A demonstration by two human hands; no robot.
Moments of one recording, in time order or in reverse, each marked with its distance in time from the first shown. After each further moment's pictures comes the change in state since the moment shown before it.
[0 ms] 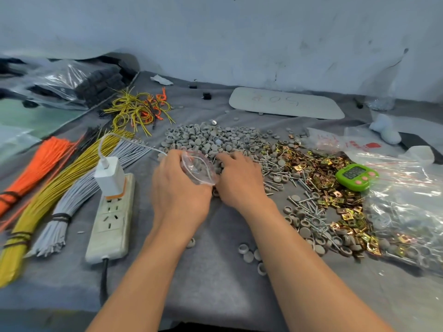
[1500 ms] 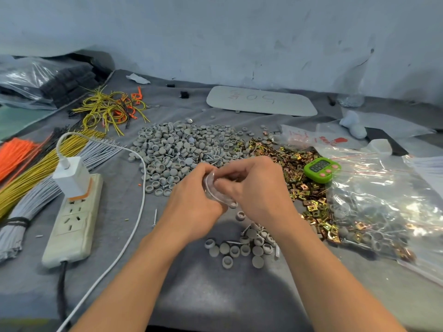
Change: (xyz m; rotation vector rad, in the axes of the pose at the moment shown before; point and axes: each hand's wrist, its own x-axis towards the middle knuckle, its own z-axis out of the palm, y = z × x) left_hand -0.028 0.019 0.025 -0.090 -0.518 0.138; right_hand -0.074 0.042 -0.067 0.670 0.137 -0.020
